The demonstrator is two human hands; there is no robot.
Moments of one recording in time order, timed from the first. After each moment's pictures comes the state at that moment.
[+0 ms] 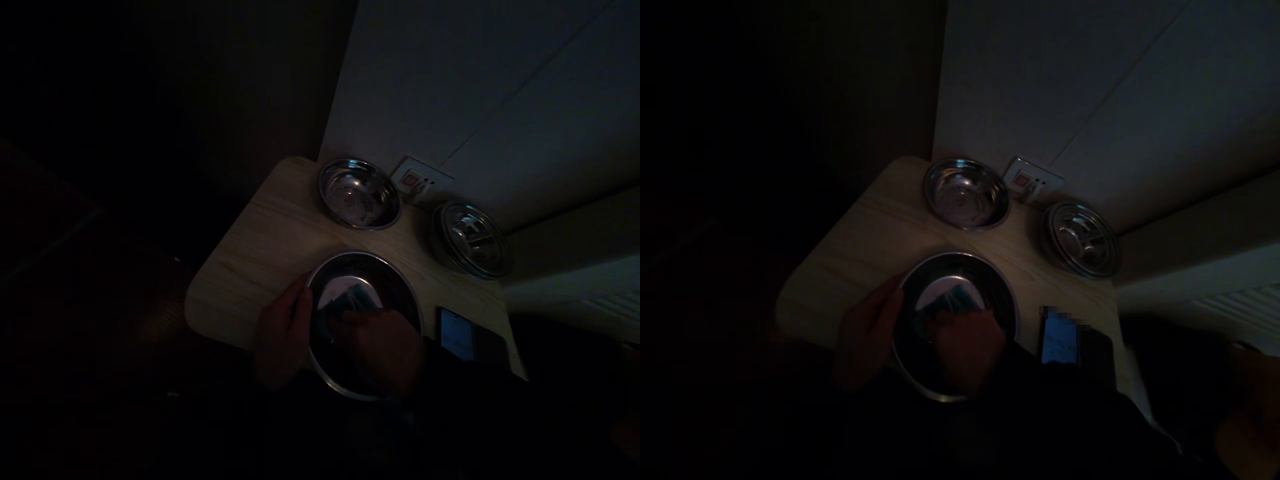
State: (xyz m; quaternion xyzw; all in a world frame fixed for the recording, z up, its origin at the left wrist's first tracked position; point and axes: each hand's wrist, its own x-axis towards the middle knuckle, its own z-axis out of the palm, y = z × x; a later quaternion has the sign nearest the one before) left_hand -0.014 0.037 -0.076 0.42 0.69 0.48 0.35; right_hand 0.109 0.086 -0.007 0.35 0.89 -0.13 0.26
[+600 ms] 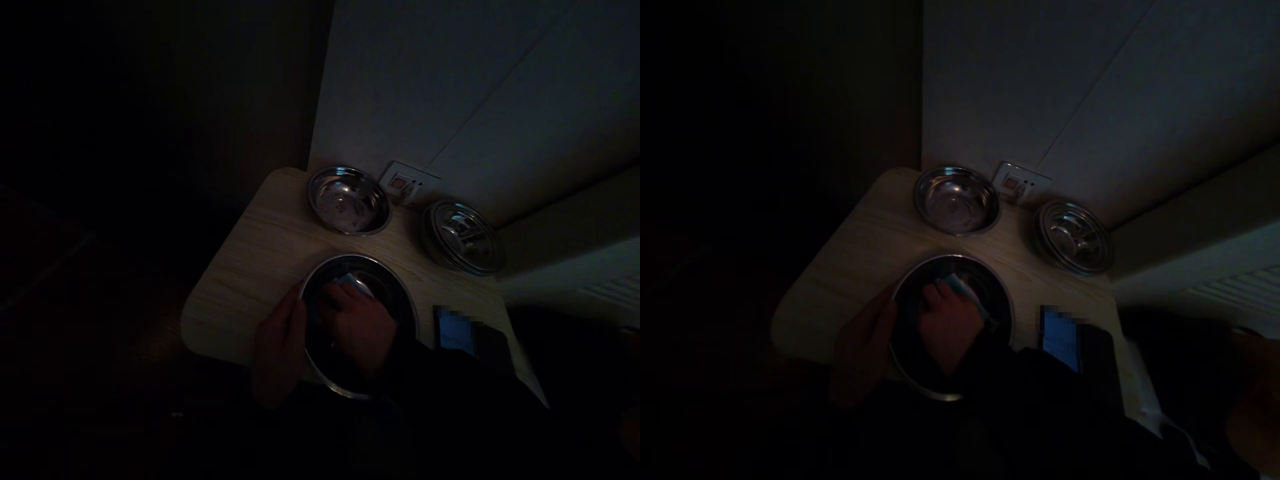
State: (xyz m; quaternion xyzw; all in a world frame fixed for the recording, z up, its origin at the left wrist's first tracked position) left_hand -0.016 0.038 -0.074 0.43 0.69 0.47 0.35; right_hand 0.099 0.087 -0.026 0.39 0.91 -0.06 0.12
